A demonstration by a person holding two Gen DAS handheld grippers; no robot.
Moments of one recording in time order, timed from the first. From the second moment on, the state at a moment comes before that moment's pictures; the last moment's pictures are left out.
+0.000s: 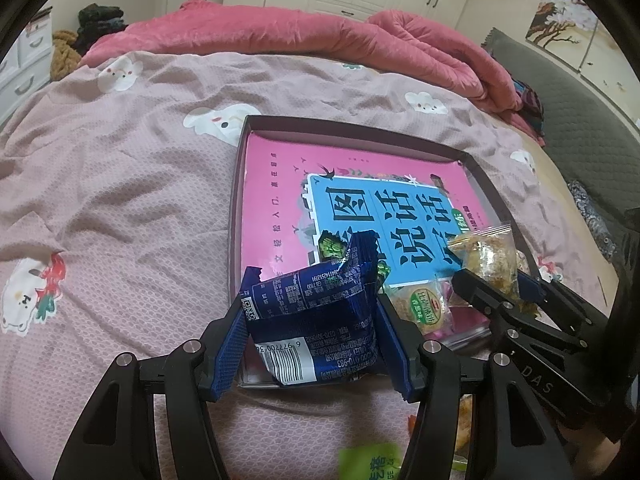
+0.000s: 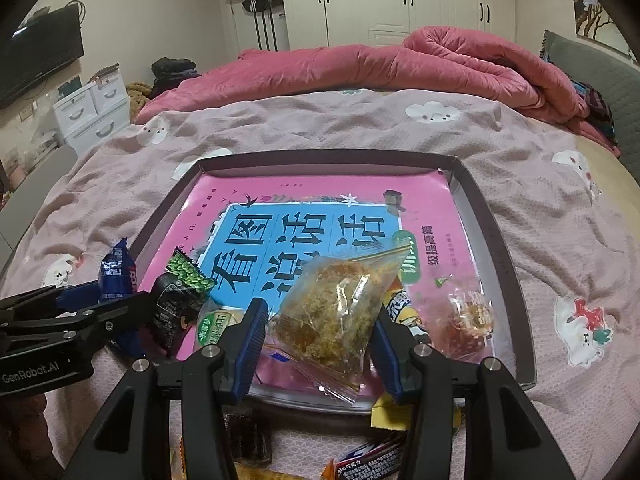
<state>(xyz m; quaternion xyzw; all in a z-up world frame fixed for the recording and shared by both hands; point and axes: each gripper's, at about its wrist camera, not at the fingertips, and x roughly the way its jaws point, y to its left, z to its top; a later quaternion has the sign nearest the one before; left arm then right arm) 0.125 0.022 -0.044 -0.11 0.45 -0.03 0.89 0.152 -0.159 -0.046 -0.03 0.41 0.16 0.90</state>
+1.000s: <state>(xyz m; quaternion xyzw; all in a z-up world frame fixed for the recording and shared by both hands) 0.125 0.024 -0.045 -0.12 0.45 -0.04 0.89 0.148 -0.174 -0.041 -0.02 0.40 0.14 0.91</state>
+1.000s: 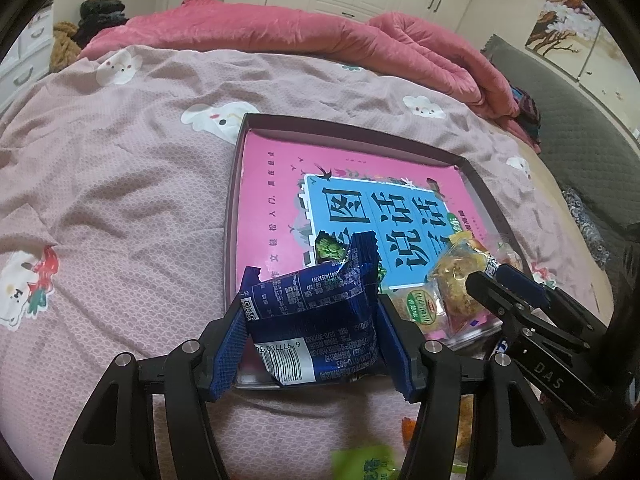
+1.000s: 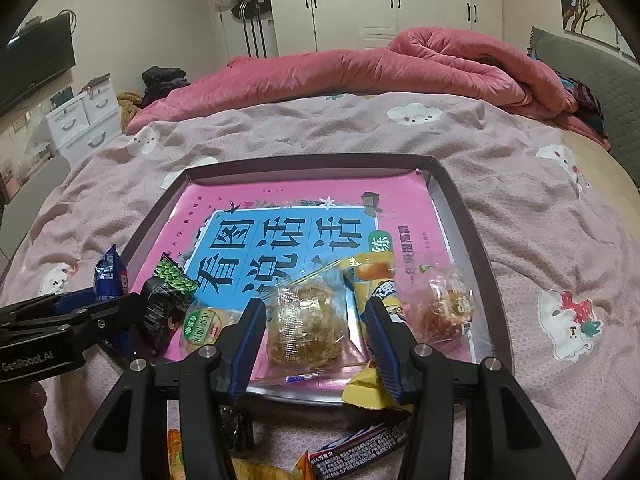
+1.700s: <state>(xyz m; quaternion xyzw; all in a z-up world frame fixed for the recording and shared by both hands) 0.133 0.027 -0.046 -0.12 0.43 -0.04 0.90 0.143 -0.174 -0.031 -0.01 0.39 0.15 0.91</state>
